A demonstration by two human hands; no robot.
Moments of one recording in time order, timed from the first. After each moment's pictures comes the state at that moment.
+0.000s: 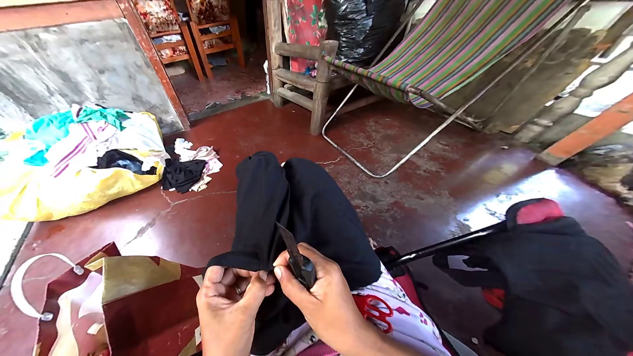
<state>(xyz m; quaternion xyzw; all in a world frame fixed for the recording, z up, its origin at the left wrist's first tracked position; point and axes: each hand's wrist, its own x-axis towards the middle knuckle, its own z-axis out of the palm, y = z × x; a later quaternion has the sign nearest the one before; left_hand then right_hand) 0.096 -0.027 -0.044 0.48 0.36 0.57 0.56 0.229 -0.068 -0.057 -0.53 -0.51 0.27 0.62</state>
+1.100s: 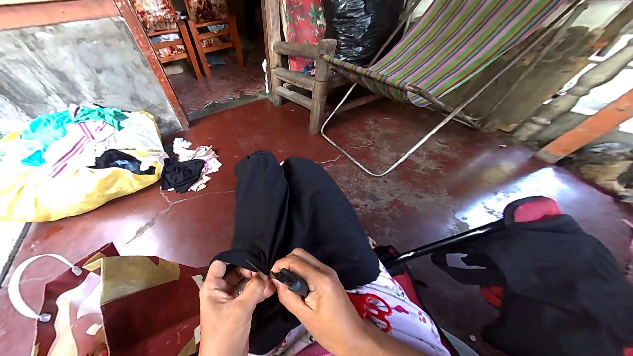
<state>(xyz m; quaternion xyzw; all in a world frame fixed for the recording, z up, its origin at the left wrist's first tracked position) 0.095 -0.023 -0.041 0.42 0.39 0.53 0.63 0.233 -0.073 -0.067 -0.56 -0.60 0.17 0.54</state>
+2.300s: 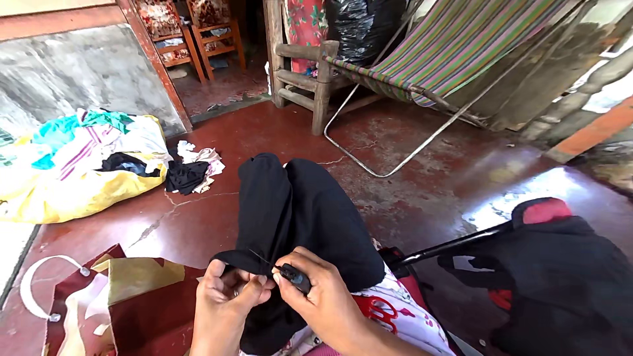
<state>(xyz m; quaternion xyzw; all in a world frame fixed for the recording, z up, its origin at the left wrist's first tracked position) 0.077 -0.012 -0.039 0.48 0.38 0.48 0.63 0.233 -0.066 -0.062 -0.56 -0.60 0.19 0.54</state>
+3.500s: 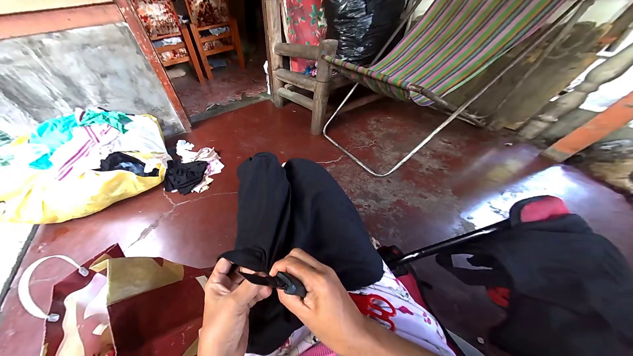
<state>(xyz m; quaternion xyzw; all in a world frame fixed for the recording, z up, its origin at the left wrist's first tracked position) 0.087 -0.012 -0.047 0.35 0.39 0.50 0.70 0.234 -0.070 -0.064 -0.57 -0.64 0.15 0.49</state>
